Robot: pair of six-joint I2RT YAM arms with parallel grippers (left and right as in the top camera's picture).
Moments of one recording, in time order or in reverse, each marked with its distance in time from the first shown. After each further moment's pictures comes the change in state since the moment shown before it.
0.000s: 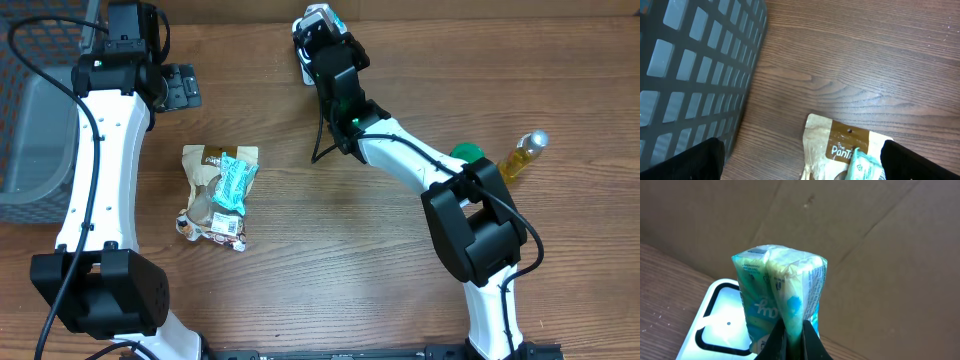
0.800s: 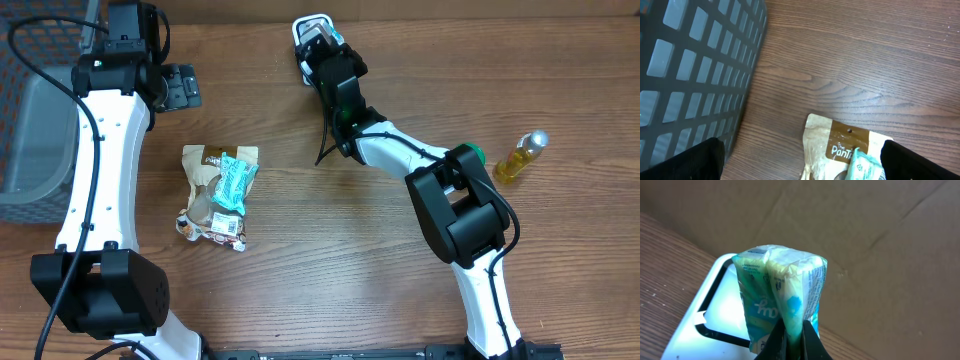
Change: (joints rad) left arm 0.000 0.000 0.000 0.000 0.000 0.000; right arm -0.027 0.132 0.000 0.128 -0.055 -0.061
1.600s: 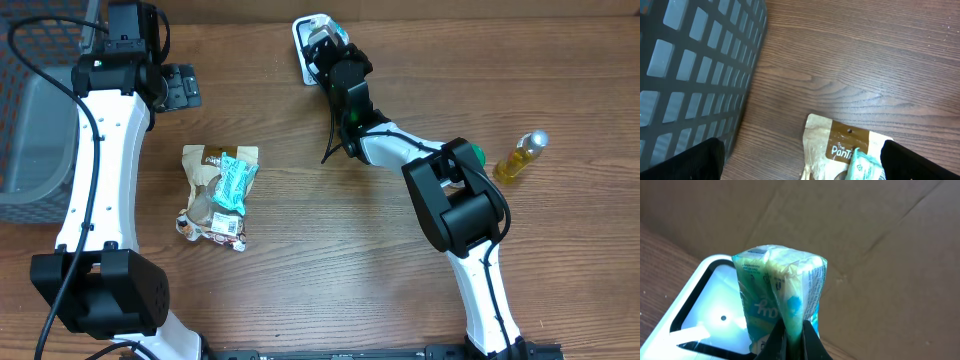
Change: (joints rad) left arm 0.000 0.000 0.000 0.000 0.000 0.000; right arm -0.035 0.080 0.000 0.165 -0.058 -0.047
